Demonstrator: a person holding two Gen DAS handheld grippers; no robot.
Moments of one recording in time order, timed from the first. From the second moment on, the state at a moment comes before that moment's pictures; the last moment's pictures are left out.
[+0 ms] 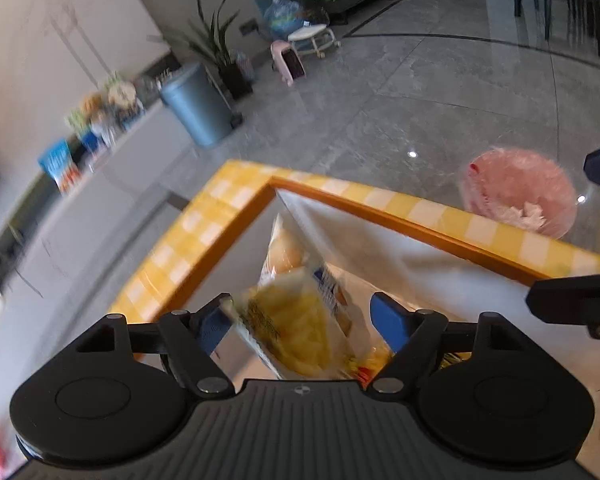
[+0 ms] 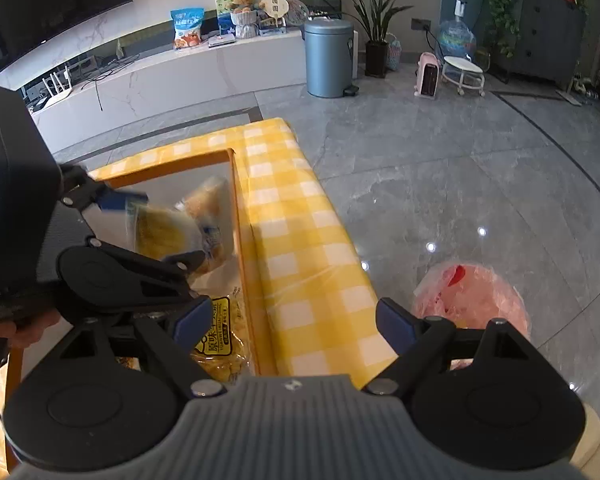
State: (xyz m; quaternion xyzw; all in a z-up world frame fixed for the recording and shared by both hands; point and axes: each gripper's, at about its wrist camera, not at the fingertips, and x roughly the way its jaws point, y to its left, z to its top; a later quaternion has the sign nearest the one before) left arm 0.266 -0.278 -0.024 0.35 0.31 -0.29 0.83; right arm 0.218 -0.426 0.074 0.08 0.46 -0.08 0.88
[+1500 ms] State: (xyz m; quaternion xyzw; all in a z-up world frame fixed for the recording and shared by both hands) left arm 0.217 -0.067 0.088 0.09 0.42 -0.16 0.89; right arm 0.161 -0.282 0.198 0.01 0.38 -0.01 0.92
